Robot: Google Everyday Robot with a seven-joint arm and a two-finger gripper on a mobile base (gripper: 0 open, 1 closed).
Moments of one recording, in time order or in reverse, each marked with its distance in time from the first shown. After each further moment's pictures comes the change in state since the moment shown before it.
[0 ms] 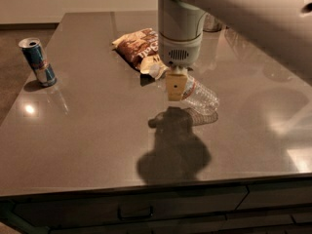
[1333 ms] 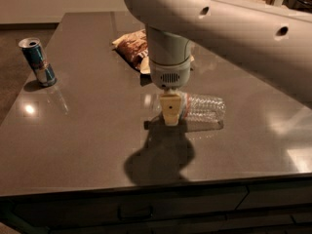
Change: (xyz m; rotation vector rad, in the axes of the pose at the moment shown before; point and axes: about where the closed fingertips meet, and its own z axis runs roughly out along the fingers) arm -0.008 0.029 0.037 -0.053 0.063 -0.071
